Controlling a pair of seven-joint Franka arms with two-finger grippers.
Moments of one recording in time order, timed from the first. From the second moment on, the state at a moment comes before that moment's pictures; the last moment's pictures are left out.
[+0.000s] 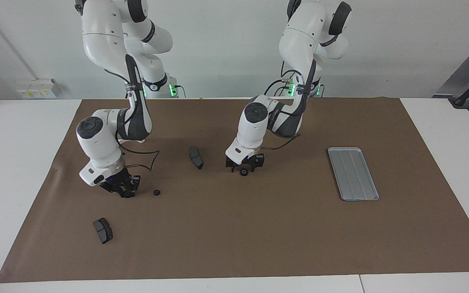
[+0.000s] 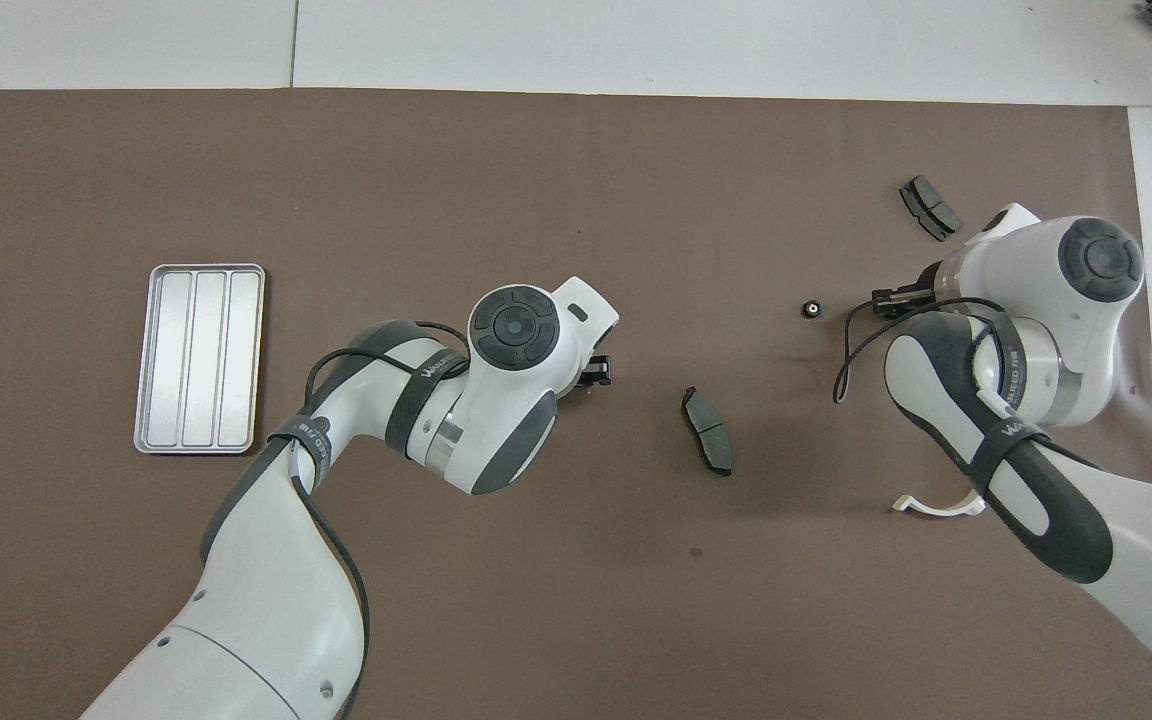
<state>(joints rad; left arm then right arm) -0.62 0.50 -0.06 -1.77 -0.05 2.32 -0.58 0.03 0.39 -0.06 -1.96 0.02 2.48 -0.11</state>
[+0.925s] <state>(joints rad) -0.63 0.50 -0.05 -1.74 -0.01 2.24 -0.58 0.09 0.28 -0.05 -1.89 0.03 2.30 -0.01</state>
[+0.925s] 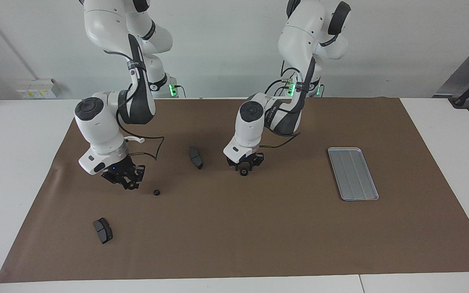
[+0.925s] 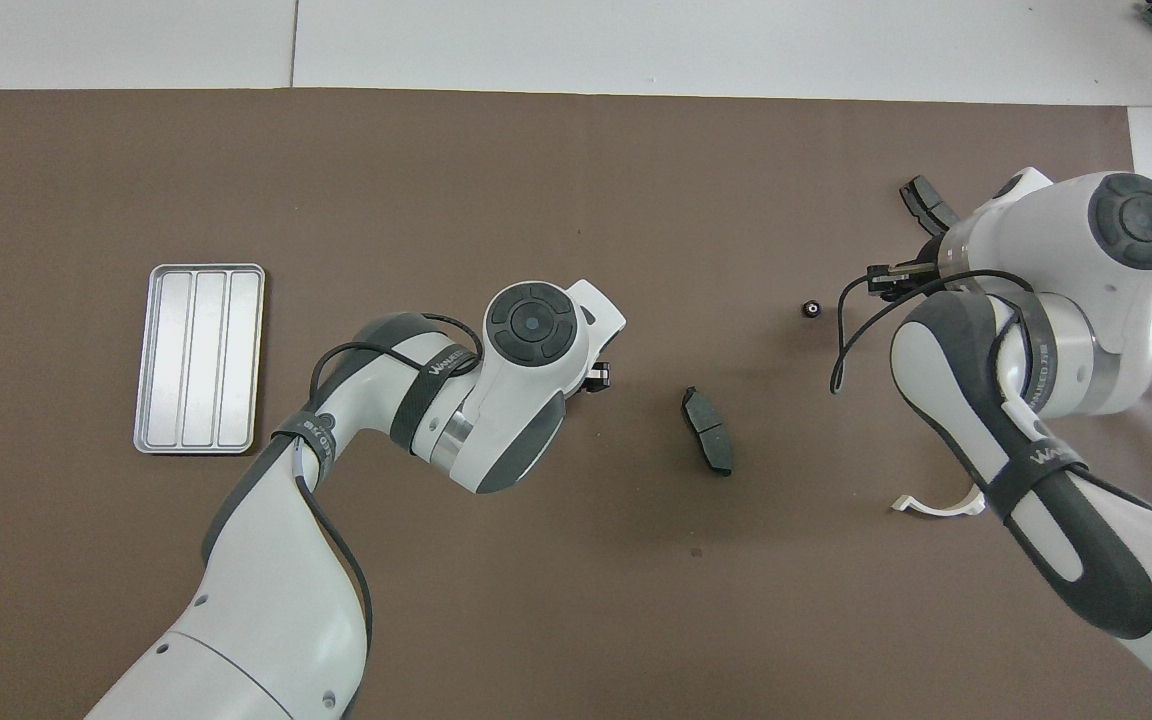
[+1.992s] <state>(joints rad) -0.63 0.52 -0.05 -1.70 0.01 2.23 -0.58 0.12 0.27 -0.05 -1.89 0.03 2.30 0.06</state>
